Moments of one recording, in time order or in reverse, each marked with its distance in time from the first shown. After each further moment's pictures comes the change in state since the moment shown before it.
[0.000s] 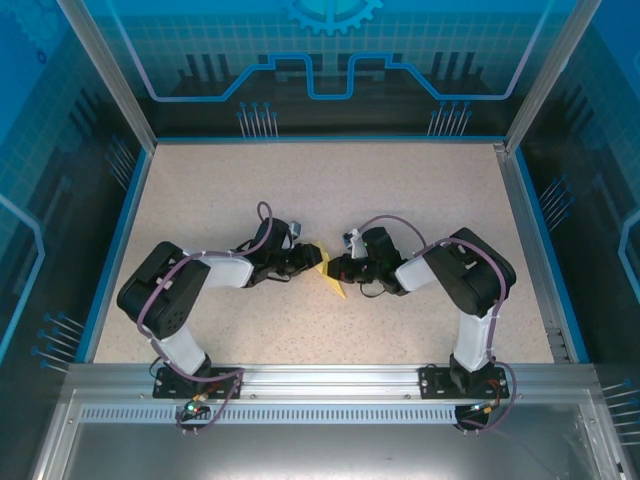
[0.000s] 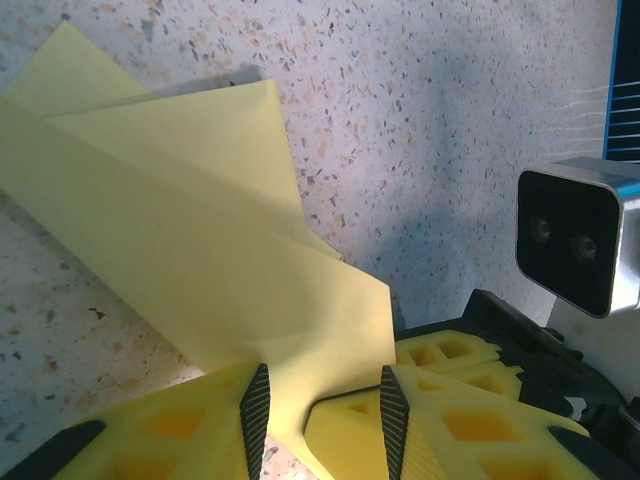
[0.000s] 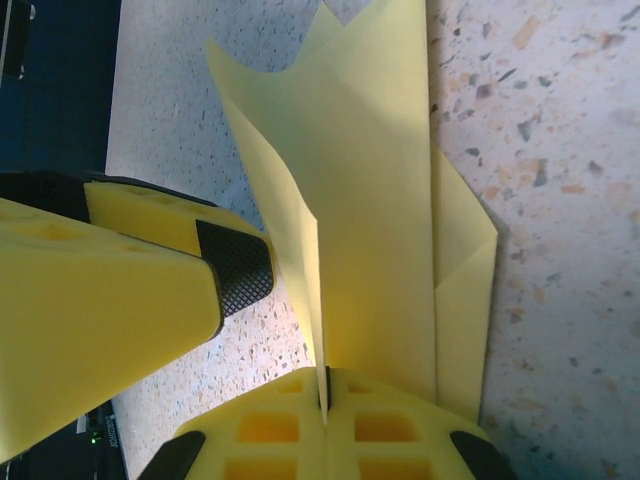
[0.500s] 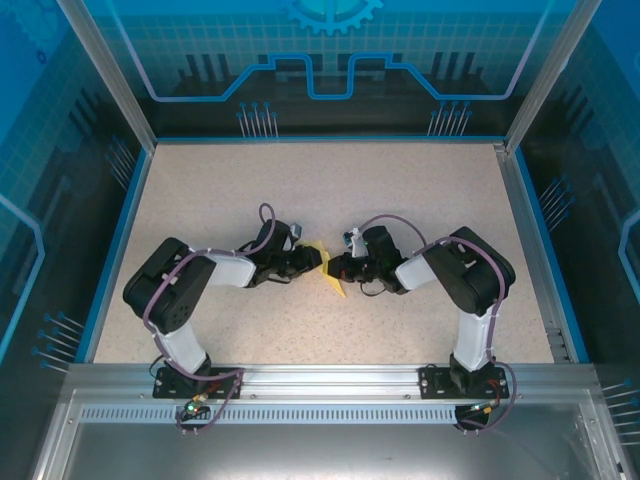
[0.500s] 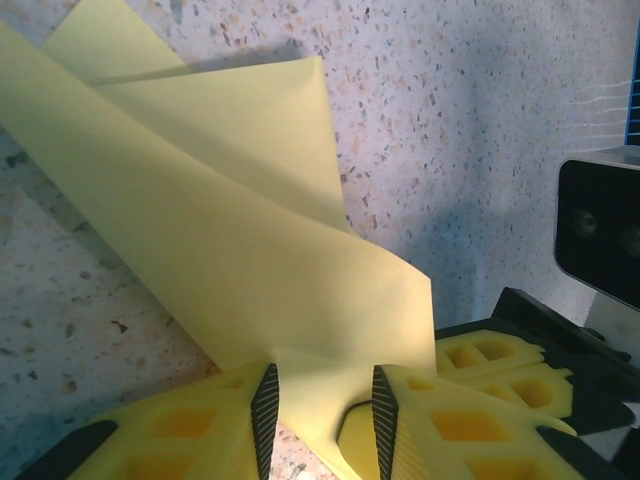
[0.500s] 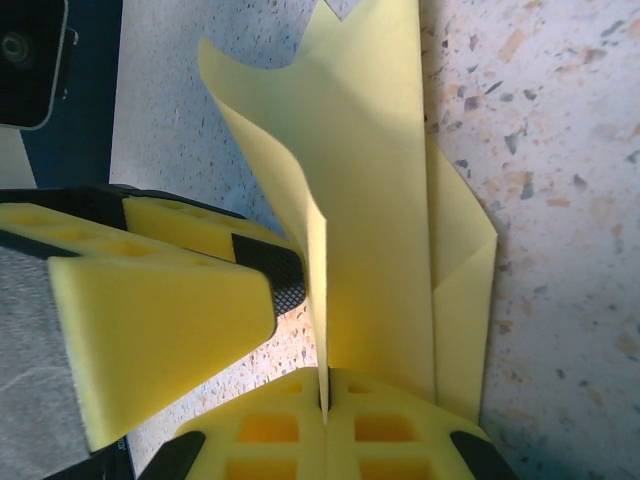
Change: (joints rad) left arm 0.000 0.047 0.000 0.025 -0.001 0.002; right arm -0.008 0.010 0.010 -0.001 -0.014 0.011
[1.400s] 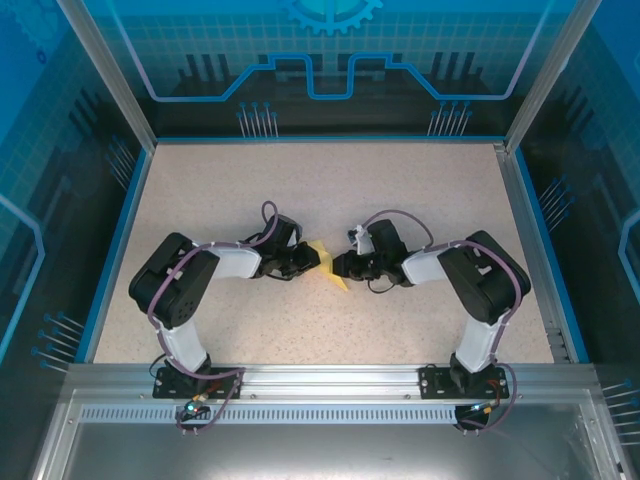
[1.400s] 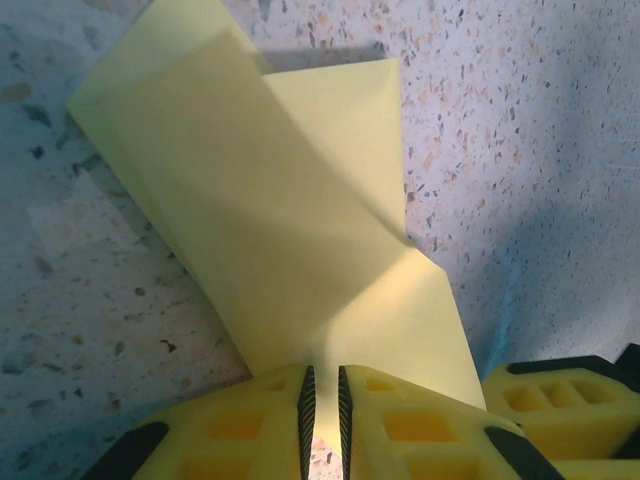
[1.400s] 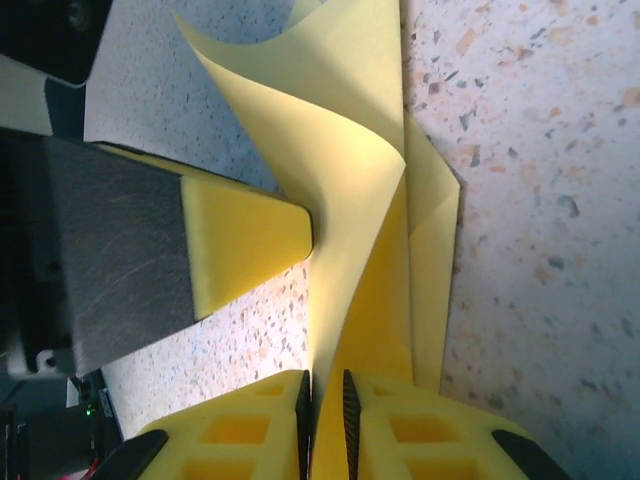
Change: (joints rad) left arm -0.003 0.040 0.111 -0.204 -0.039 -0.031; right arm -0.044 -0.113 0.026 -0.257 -0.039 -0.119
